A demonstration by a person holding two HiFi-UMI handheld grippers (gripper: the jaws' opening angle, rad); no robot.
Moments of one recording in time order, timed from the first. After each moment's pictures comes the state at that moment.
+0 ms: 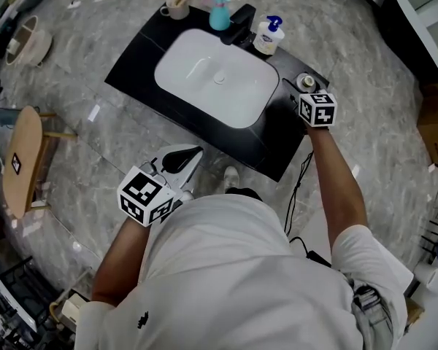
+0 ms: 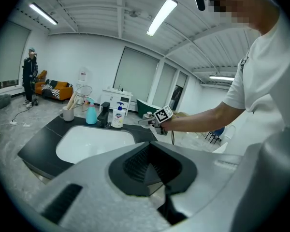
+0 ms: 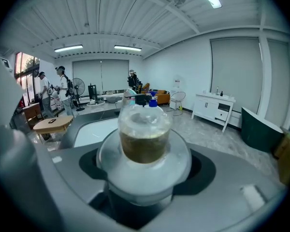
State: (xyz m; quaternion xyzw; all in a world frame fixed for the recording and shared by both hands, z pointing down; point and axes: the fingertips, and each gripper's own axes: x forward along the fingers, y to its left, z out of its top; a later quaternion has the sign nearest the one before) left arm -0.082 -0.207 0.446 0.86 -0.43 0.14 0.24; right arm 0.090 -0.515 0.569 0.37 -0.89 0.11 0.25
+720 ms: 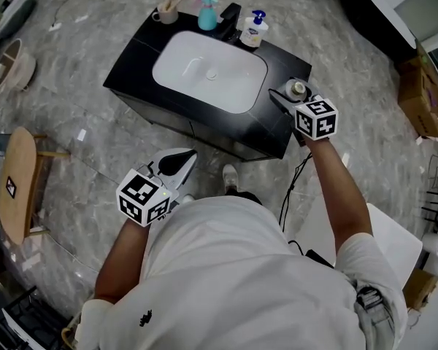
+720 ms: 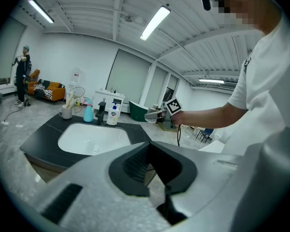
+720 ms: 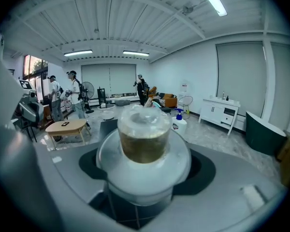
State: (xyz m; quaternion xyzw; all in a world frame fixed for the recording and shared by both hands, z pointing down) left arm -0.114 -0.118 0.440 0.88 -0.39 0.12 0.23; right arm 0.059 -0.356 0.475 0.34 -0.91 0.11 0.23
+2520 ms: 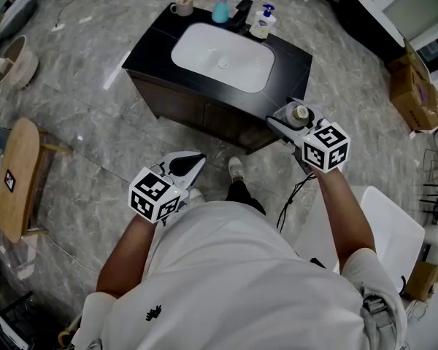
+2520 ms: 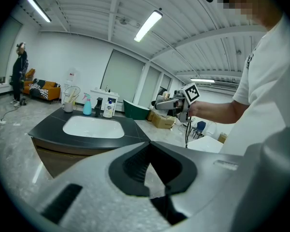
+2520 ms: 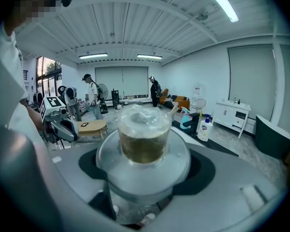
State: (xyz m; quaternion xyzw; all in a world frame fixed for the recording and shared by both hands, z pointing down) left arm -0.151 0.020 0.454 0.90 -0.35 0.12 0.22; right arm -0.011 -0.127 0.410 0.28 -0.93 0.09 0.22
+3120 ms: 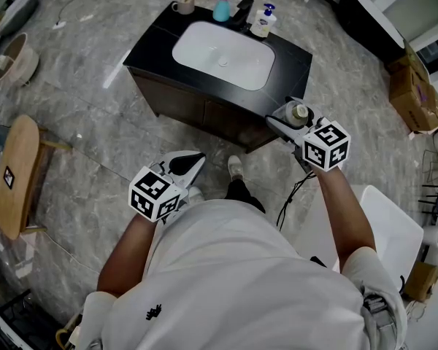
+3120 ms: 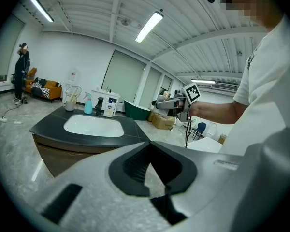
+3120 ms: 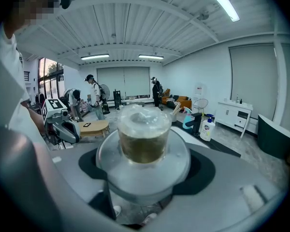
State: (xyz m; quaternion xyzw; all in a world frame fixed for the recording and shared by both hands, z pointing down) left arm -0.151 0.031 0.455 0.90 -0.36 0.11 0.23; right arm -0.013 -0.115 0.407 0.27 -0.93 0.10 0.22
